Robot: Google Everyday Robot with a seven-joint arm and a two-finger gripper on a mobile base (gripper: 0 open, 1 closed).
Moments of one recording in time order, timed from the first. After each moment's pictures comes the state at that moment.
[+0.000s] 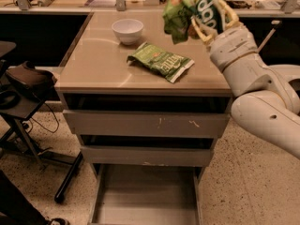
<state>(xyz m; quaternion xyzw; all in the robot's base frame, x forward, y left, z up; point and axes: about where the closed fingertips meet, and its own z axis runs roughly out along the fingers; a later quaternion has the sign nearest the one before) 0.630 -0.156 1.034 -0.27 0.46 -0.13 0.84</state>
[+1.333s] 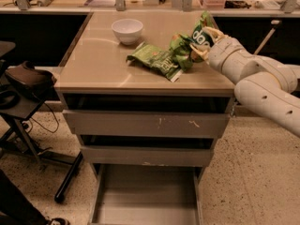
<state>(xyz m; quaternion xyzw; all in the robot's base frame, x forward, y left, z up) 0.725 -0.186 0.917 -0.38 0.59 -0.14 0.70</state>
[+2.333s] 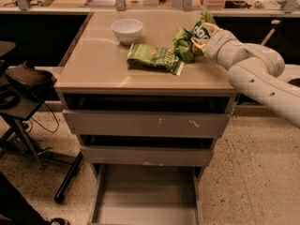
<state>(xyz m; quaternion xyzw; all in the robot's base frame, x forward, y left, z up) 0.790 -0.196 0.900 -0.41 0.60 -0.18 0.66</state>
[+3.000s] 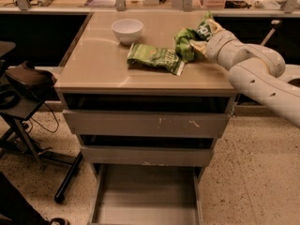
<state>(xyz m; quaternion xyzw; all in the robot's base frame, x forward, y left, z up) 0.790 -0.195 0.900 -0.41 0.60 -0.18 0.66</state>
